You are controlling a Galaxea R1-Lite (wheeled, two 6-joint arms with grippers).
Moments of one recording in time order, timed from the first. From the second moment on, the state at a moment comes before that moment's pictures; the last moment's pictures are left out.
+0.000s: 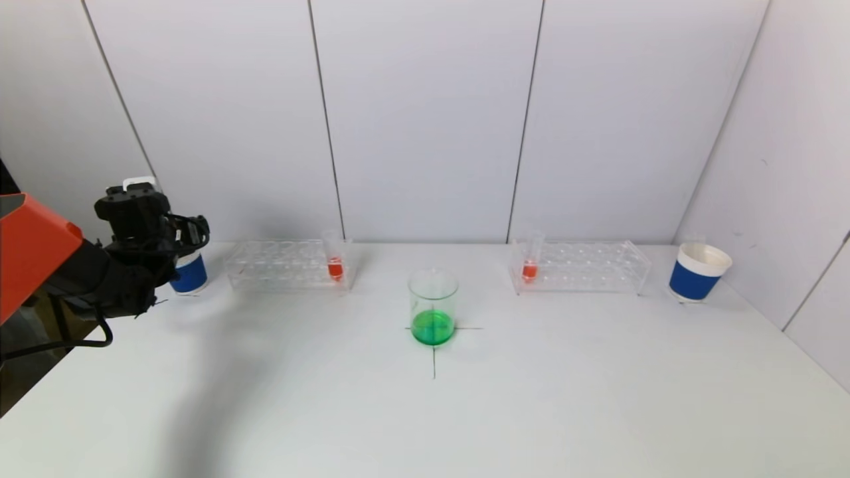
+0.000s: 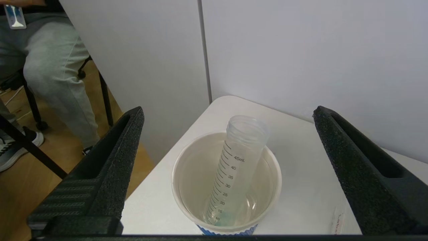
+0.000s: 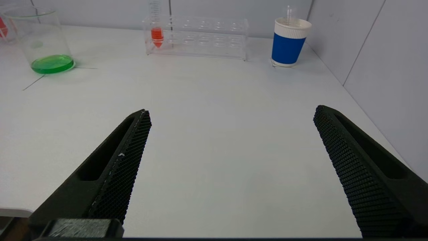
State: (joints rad) left arm 0.18 2.24 -1.18 -0.97 0.34 0.00; right arm -0.01 0.00 0.00 0.01 0.02 -0.04
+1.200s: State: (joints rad) left arm -0.16 1.65 -0.77 -0.96 0.26 0.03; right arm -0.01 0.00 0.00 0.01 0.02 -0.04
